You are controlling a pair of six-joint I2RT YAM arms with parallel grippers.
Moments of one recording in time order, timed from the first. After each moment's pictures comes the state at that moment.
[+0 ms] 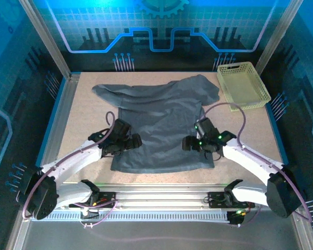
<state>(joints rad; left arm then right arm) -0.55 1.19 0.70 -0.61 -0.05 -0.84 0.55 1.20 0.68 -0.61 -0.05 0.60</state>
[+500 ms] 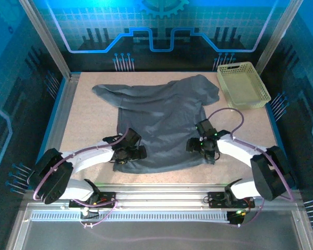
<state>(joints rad) -0.66 1.37 0.64 -0.51 -0.01 -0.93 0.40 1.41 0.67 -0.51 -0.04 0.67</state>
